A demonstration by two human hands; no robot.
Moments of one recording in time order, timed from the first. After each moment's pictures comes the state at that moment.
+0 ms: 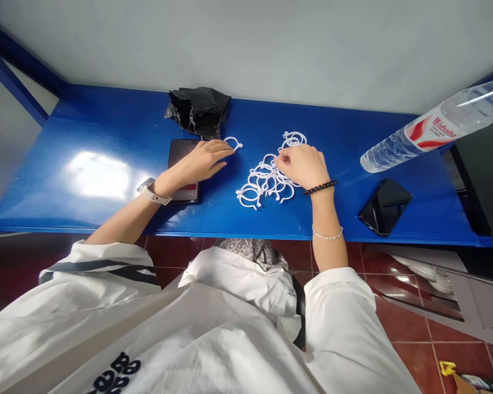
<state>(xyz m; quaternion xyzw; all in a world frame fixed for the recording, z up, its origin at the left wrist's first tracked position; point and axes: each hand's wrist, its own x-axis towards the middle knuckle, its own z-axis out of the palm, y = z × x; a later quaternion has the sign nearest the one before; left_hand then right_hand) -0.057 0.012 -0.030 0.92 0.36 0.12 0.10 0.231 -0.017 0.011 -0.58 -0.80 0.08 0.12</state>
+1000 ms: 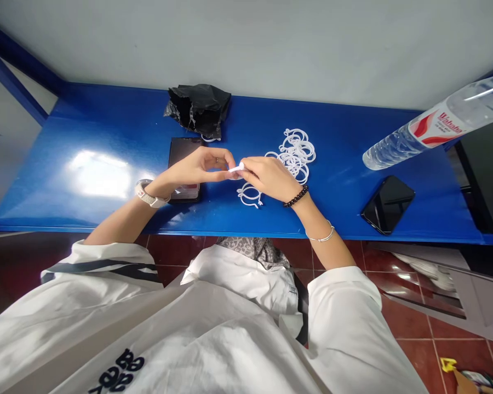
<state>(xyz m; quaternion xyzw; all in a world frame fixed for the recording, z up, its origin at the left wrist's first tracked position) -0.048 -0.012 0.005 0.75 0.26 0.26 0.55 0.176 -0.034 0.001 -0.38 -0.89 0.19 0.19</state>
